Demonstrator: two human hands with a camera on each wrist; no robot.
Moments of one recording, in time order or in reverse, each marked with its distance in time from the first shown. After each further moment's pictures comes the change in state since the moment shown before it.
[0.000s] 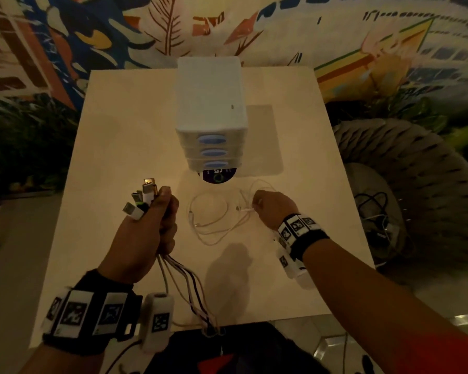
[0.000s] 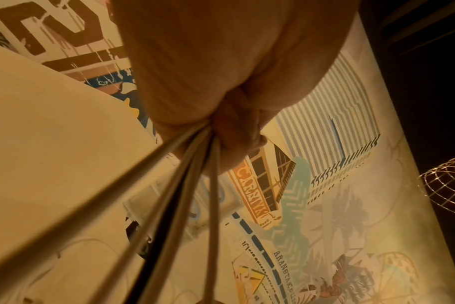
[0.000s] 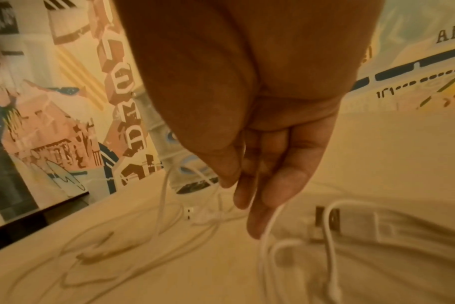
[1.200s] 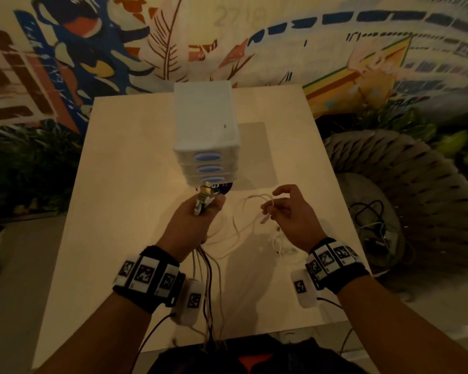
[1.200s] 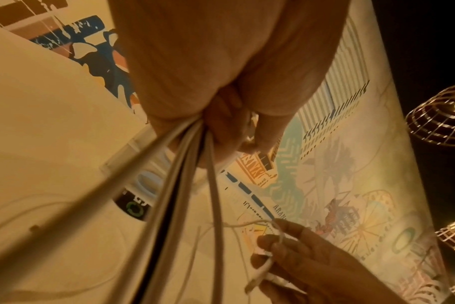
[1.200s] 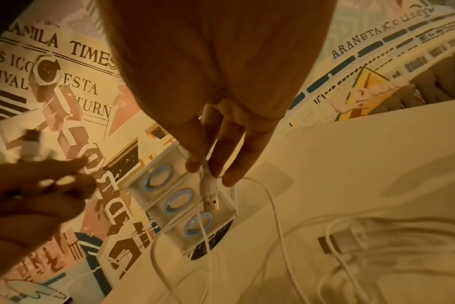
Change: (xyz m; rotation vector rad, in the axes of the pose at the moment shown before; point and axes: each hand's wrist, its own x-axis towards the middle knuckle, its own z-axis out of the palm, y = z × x) left_hand 0.050 -0.016 0.054 0.461 -0.012 0.101; right_hand -0.069 0.016 -0.044 0.896 0.281 -0.134
